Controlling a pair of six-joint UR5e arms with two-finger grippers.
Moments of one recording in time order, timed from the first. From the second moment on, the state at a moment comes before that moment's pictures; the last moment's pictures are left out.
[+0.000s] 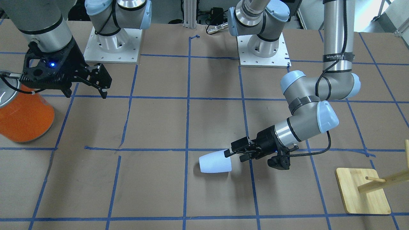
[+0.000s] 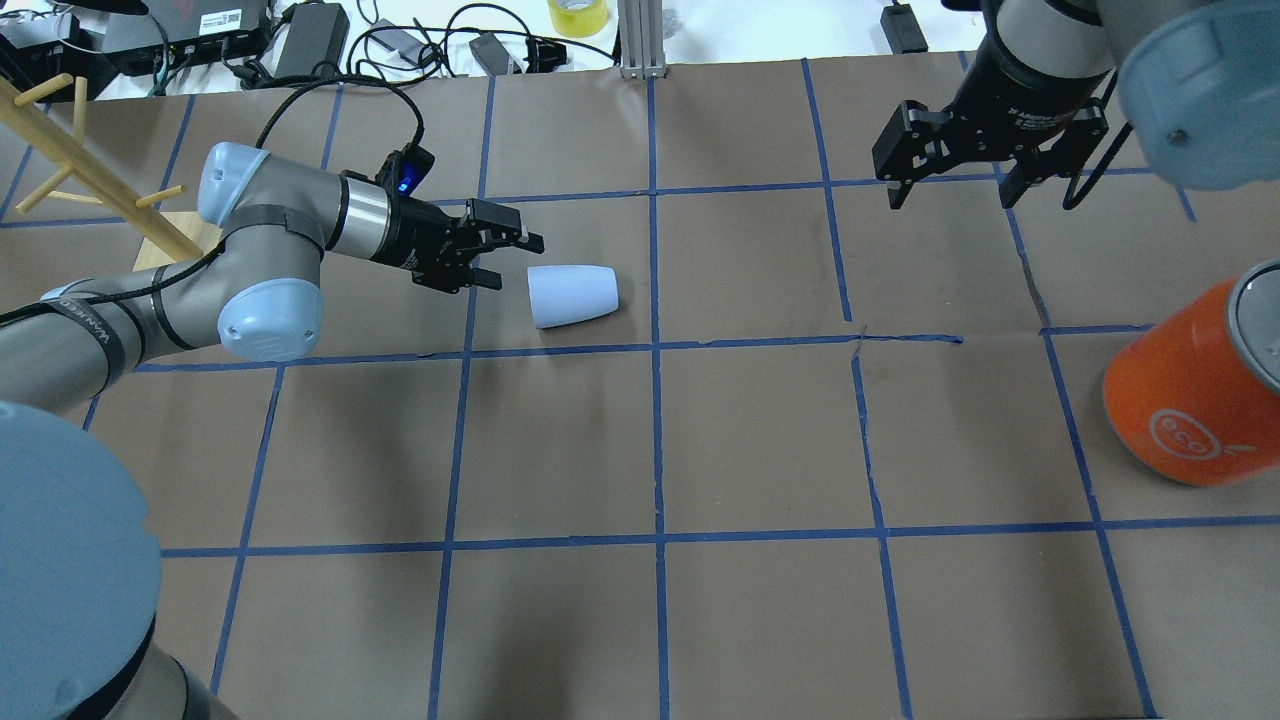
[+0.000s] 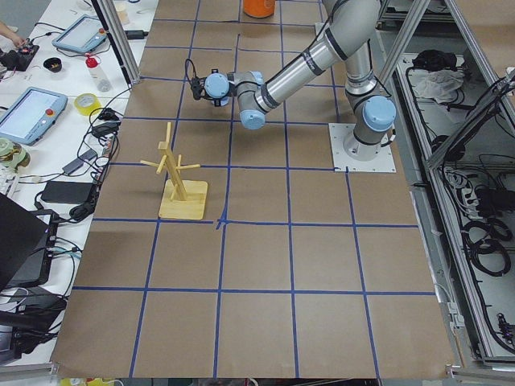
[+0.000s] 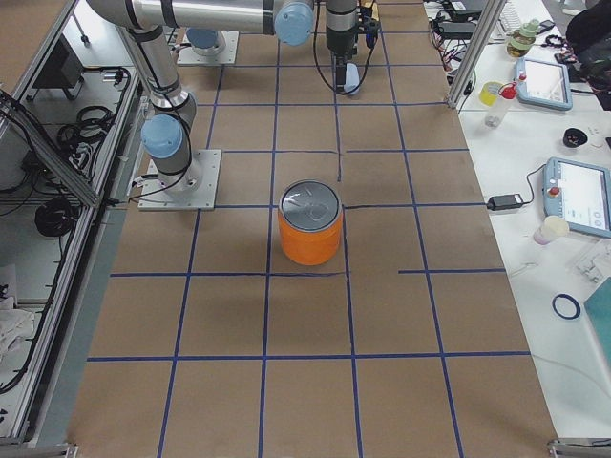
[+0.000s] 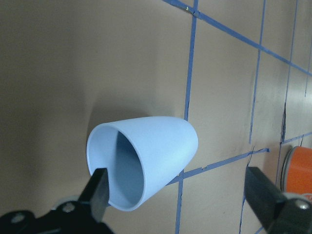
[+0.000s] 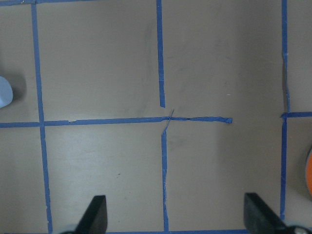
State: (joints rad) left arm -1.40 -2.03 -1.88 -0.79 0.77 0.04; right arm 1.53 -1.55 1.59 -1.68 -1.54 -0.01
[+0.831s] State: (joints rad) left arm -1.41 -2.08 -1.90 -0.77 0.68 0.04; right arm 1.53 -1.57 1.56 -1.64 -1.57 -0.02
